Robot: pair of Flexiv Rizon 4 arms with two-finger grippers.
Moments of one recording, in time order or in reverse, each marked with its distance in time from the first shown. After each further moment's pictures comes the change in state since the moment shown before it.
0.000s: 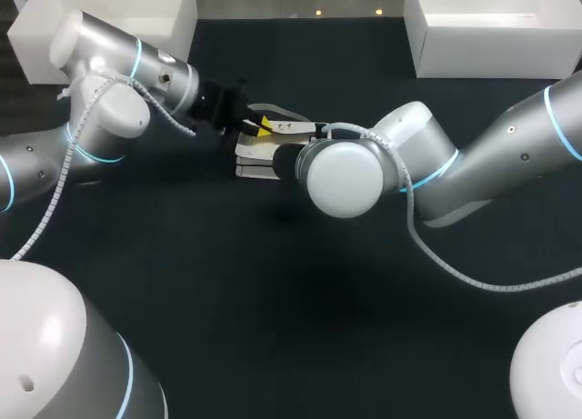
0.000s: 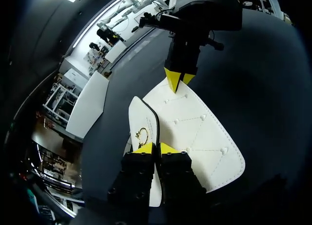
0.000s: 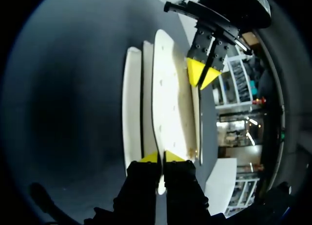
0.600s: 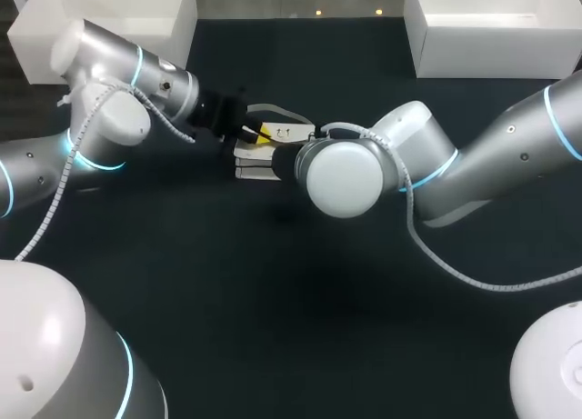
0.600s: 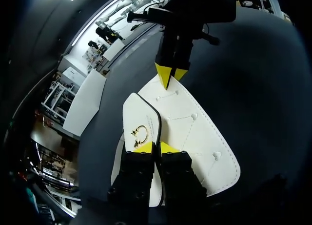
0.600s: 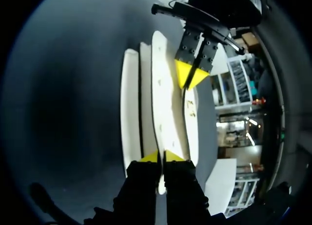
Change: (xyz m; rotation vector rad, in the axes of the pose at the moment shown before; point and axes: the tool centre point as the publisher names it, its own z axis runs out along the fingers) left arm 0.015 0.006 0.006 -0.024 0.010 -0.008; right arm -0.001 0.002 0.000 -0.002 -0.001 0.001
